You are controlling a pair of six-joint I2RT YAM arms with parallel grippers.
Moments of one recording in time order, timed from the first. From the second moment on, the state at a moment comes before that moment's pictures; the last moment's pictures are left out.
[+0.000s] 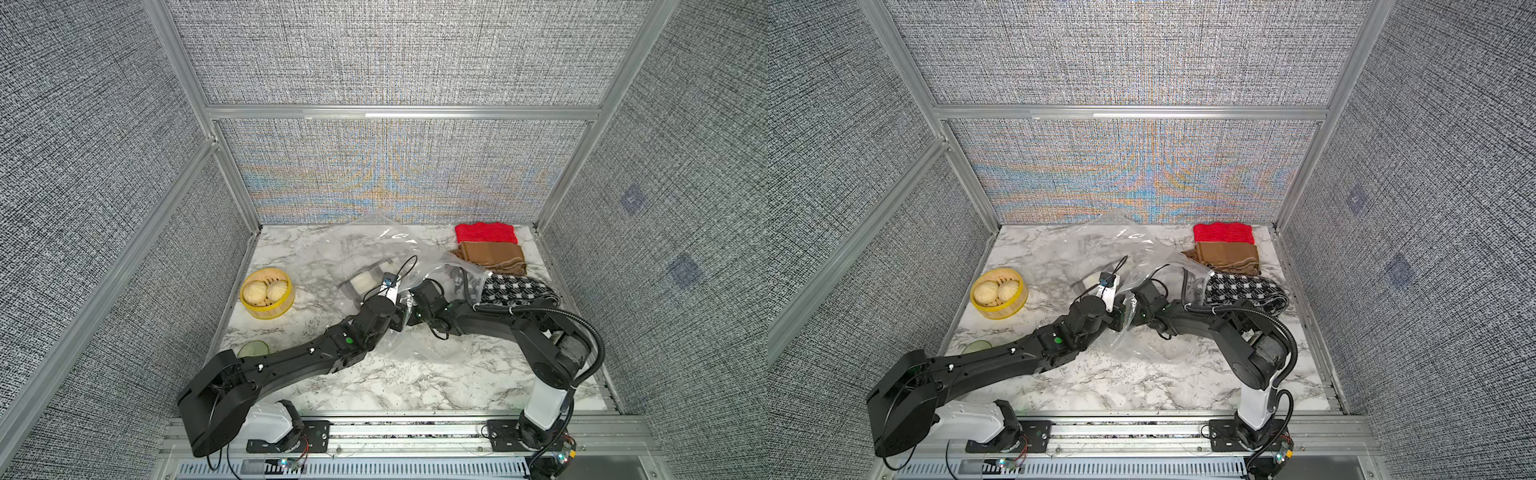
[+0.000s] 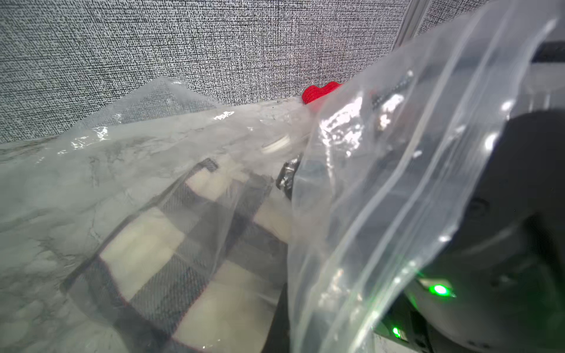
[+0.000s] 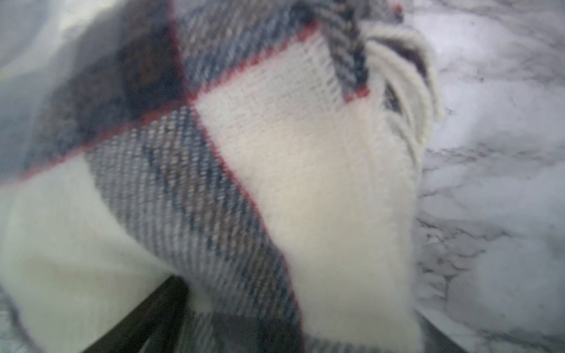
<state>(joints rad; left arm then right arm) -0.96 1.36 0.74 0.19 -0.37 -0.29 0.75 1.81 1.01 -0.04 0.16 0.34</state>
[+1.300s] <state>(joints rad) -0.96 1.31 0.68 0.22 -0.34 -0.30 0.79 1.95 0.80 0.66 -0.03 0.72</state>
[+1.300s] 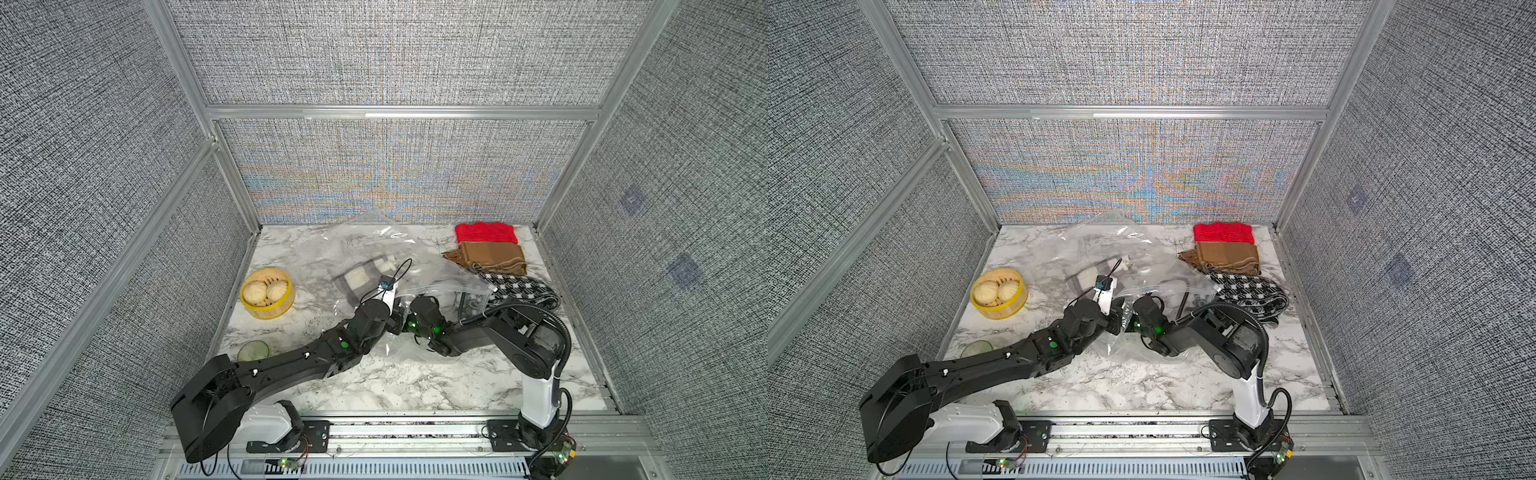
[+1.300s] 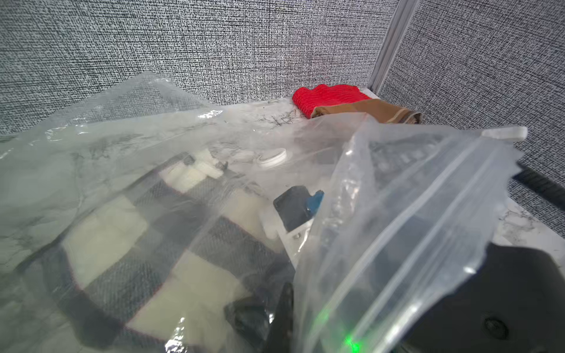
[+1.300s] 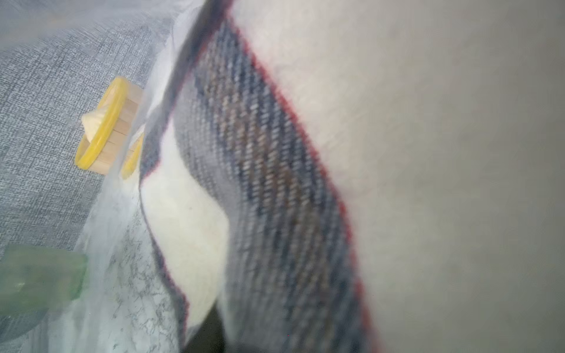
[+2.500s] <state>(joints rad) -0.92 1.44 0.67 0.24 -0.45 -0.34 0.58 1.52 0.72 -0.06 -0.13 0.46</state>
